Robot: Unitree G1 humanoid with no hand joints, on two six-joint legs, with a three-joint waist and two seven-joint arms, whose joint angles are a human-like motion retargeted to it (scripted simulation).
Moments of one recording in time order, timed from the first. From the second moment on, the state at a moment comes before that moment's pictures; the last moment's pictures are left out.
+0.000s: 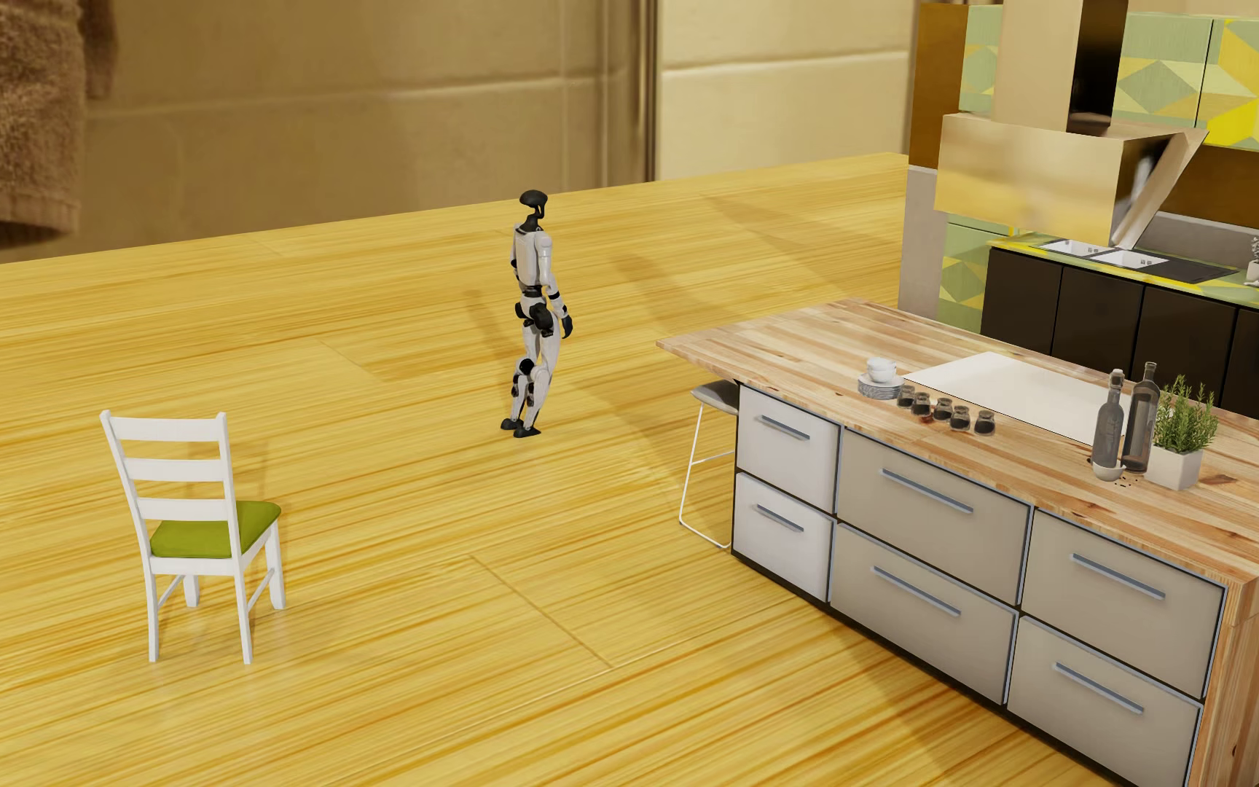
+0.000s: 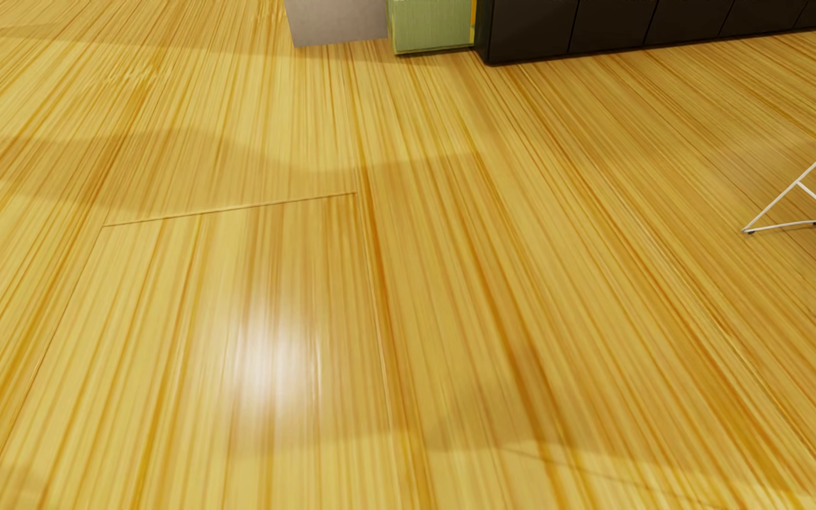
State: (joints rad) body 0.07 0.05 -0.05 -0.11 0.07 0.05 0.00 0.00 0.00 0.23 0.23 0.11 0.07 -0.11 -0.07 0.27 -0.33 0.00 0.00 -0.69 0.62 1.02 0.94 0.00 0.00 0.00 0.00 0.00 0.00
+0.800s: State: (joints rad) body 0.08 0.05 -0.04 -0.12 0.06 0.03 0.00 0.00 -0.02 0.22 0.23 0.13 0.08 -0.10 -0.06 0.27 -0.33 0.00 0.00 -0.67 0.62 1.04 0.94 0.00 0.00 0.00 0.00 0.00 0.00
